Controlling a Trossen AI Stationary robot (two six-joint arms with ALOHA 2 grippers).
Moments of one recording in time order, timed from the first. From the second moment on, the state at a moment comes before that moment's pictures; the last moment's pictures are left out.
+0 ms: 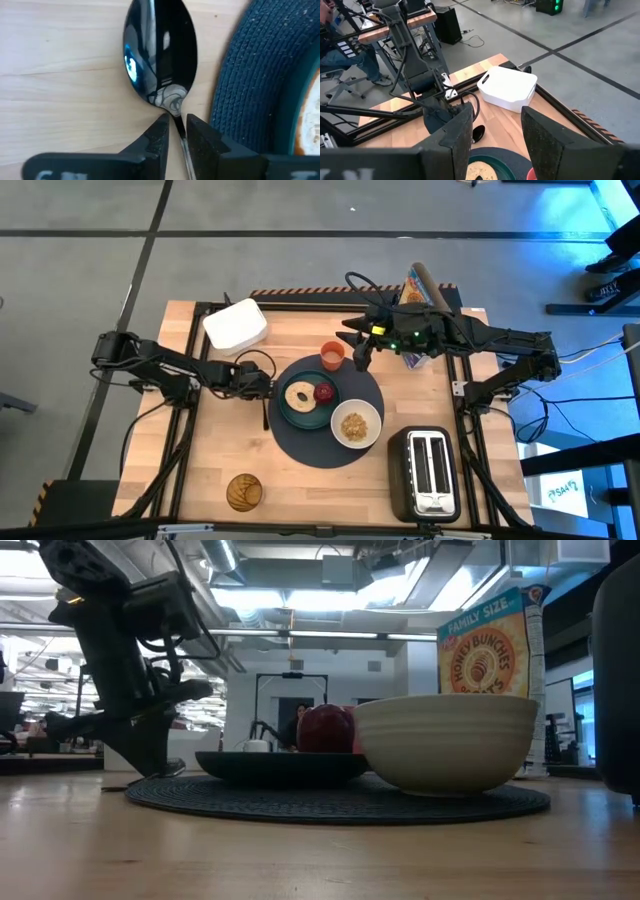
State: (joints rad) left arm 0.02 1.37 0.51 -0.40 -0.20 -1.51; right arm 0.00 1.43 1.64 -0.57 0.30 0.34
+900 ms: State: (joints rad) left arm 0.04 1.23 0.57 -0.50 -0.20 -1.51; right arm 0.00 1.43 1.64 -0.61 0.30 0.34
